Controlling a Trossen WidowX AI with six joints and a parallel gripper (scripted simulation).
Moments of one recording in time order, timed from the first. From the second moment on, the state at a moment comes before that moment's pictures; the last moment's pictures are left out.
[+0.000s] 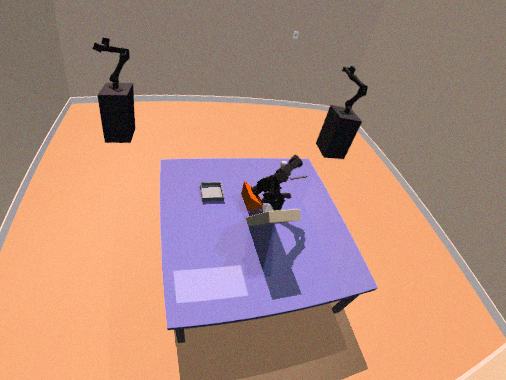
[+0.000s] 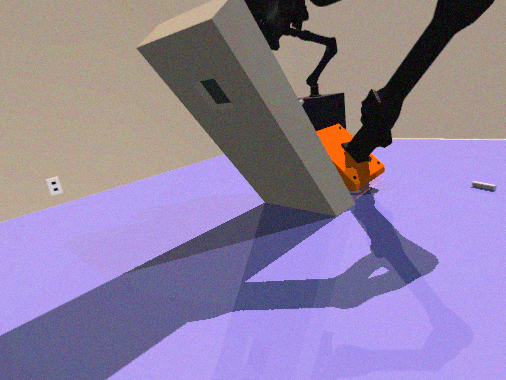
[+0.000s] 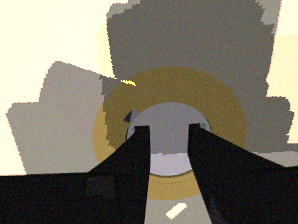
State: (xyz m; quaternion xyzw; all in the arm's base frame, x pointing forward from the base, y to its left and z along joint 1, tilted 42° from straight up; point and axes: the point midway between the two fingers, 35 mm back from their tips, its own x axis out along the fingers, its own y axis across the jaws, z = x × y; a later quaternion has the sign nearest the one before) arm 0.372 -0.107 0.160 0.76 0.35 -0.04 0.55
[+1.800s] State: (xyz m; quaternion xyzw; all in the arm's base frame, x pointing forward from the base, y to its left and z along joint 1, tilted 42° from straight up) arm 0.371 -0.106 0.159 0.91 0.31 -0.17 0.22
